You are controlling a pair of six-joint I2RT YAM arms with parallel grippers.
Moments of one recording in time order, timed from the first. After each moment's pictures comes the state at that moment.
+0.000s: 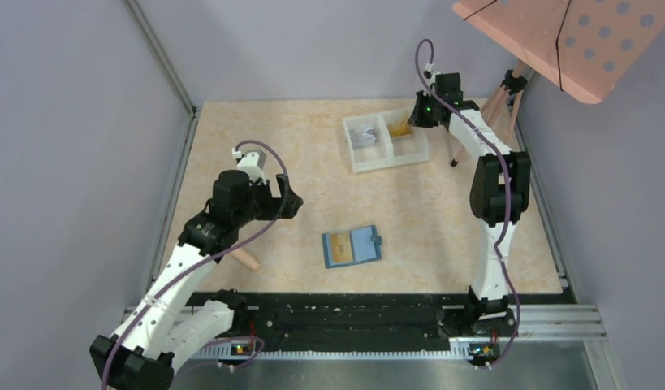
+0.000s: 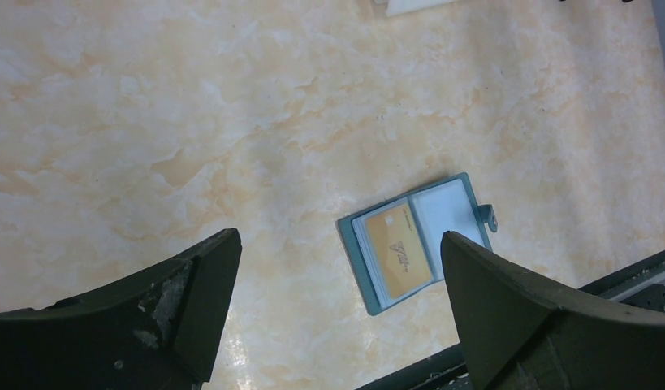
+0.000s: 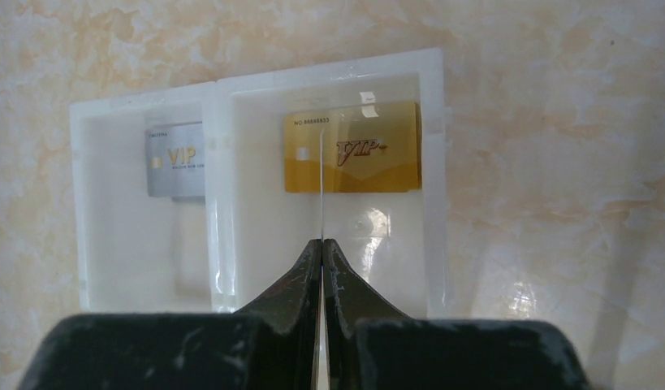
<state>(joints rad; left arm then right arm) -0.39 0.86 0.83 -0.50 0.09 -0.42 0.14 2.15 1.88 -0.42 -0.23 0.22</state>
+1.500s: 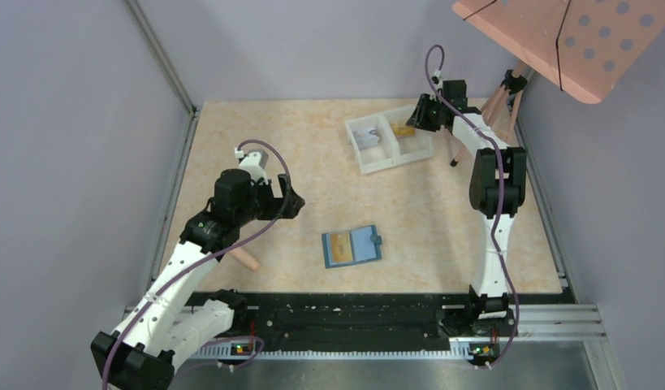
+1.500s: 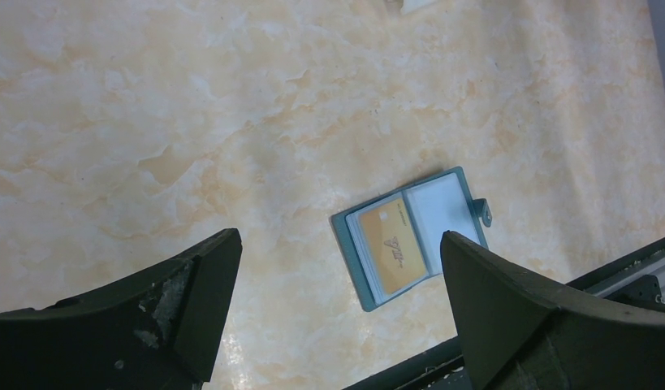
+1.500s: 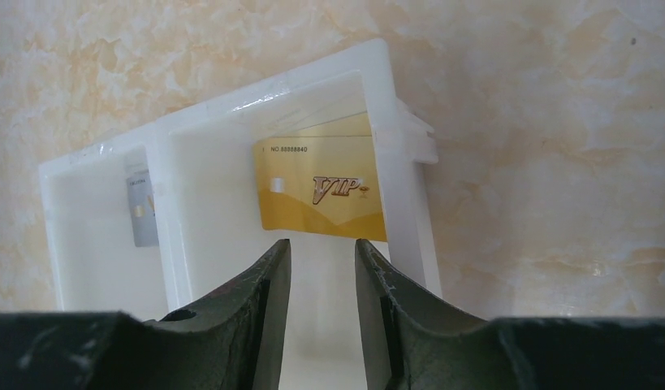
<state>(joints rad) -0.39 0.88 0.83 -0.49 0.12 -0.42 0.07 2.29 1.91 -0.31 -0.36 0.29</state>
